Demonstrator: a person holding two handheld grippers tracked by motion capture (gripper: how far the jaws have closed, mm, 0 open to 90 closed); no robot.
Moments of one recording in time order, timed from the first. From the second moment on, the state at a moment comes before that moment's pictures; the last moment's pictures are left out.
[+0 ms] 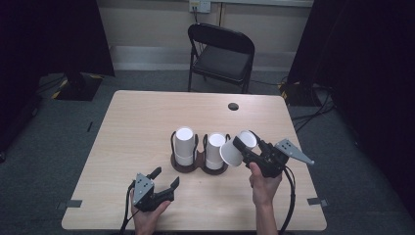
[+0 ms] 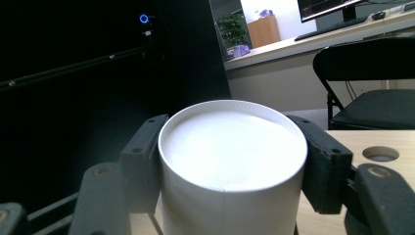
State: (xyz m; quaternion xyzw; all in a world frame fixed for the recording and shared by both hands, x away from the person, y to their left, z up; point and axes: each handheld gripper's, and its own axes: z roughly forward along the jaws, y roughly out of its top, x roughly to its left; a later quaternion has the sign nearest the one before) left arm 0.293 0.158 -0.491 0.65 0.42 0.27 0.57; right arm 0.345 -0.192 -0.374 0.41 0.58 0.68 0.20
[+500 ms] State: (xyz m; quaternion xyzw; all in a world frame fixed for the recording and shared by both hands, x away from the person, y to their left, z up) left arm 0.292 0.123 -0.488 0.67 0.37 0.25 0.59; right arm 0.326 -0.200 -0.402 0.45 0.54 0.70 0.15
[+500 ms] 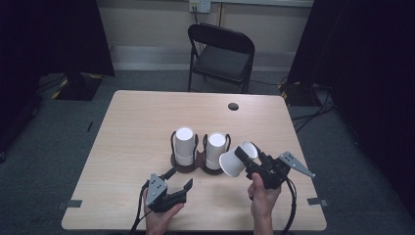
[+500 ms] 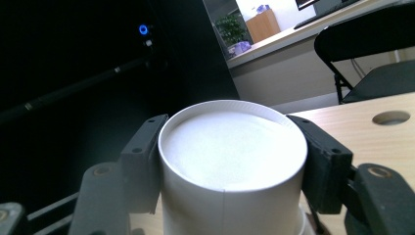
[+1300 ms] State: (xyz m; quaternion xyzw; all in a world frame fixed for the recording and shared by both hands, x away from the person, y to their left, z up) left arm 0.304 0.090 -0.478 0.68 0.26 0.22 0.65; right arm 0.318 -0.189 -0.429 0.47 0.50 0.72 0.01
